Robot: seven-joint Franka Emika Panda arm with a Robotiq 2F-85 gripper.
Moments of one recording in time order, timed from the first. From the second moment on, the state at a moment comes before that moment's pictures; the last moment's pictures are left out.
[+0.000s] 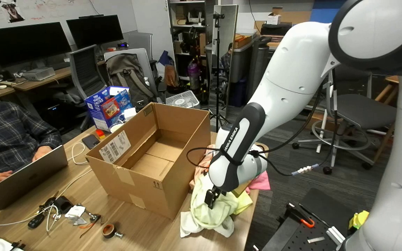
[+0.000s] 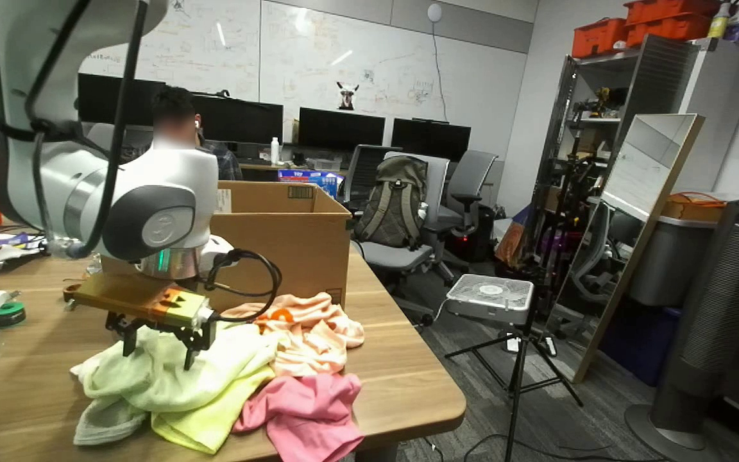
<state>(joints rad) -0.20 0.36 0.37 -2.60 0.21 2.96 -0.26</state>
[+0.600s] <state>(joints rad) -0.27 0.44 0.38 -2.54 0.14 3.06 -0.33</state>
